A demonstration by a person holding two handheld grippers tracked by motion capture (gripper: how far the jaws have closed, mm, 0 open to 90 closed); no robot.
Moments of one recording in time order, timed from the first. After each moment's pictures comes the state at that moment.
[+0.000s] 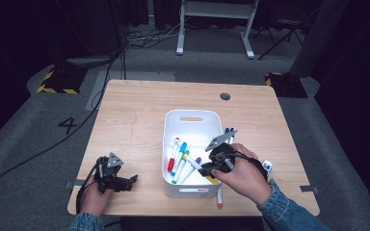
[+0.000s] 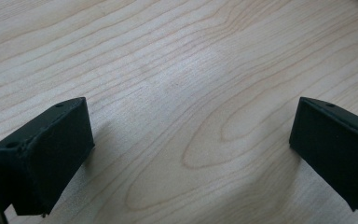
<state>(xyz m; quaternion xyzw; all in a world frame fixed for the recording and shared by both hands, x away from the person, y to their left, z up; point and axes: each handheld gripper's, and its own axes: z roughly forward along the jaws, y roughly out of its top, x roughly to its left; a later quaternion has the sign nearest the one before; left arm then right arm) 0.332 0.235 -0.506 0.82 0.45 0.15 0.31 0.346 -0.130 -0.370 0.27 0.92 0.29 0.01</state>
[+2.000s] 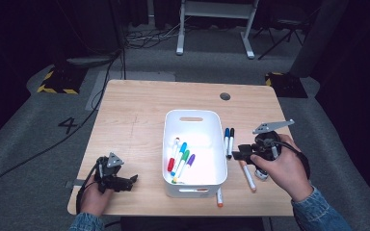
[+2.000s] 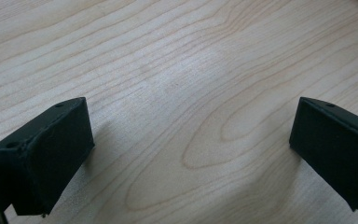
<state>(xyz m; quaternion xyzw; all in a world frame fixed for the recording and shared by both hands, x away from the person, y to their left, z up) 0.332 0.235 -0.506 0.82 0.45 0.15 0.31 0.356 -0.232 -0.337 0.38 0.85 0.36 0.07</state>
